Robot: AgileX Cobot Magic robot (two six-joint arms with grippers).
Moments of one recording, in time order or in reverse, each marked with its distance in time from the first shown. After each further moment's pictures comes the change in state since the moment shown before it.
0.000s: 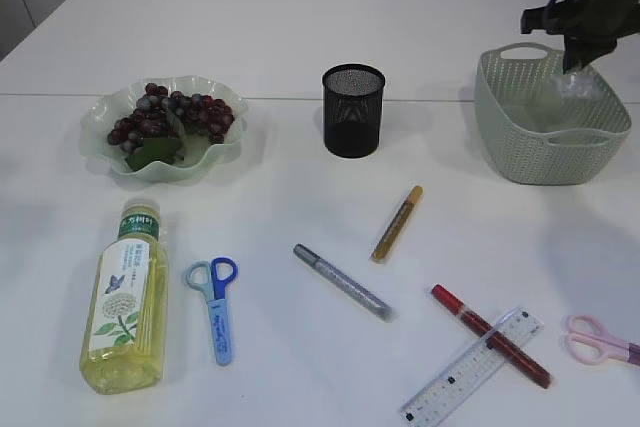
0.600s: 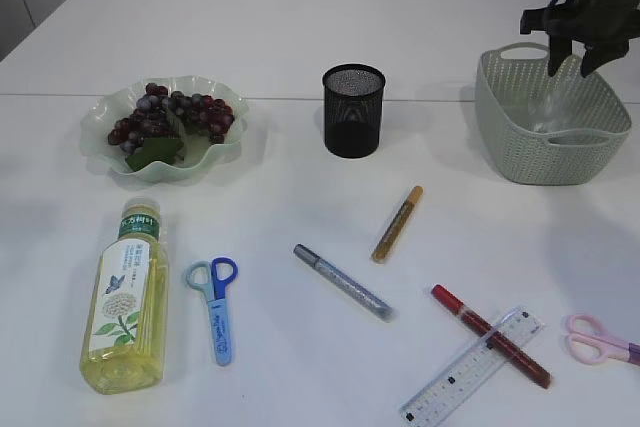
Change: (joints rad) left arm 0.000 0.000 0.000 -0.023 0.000 -0.026; right arm -0.013 0.011 -0.004 0.045 -0.012 0.002
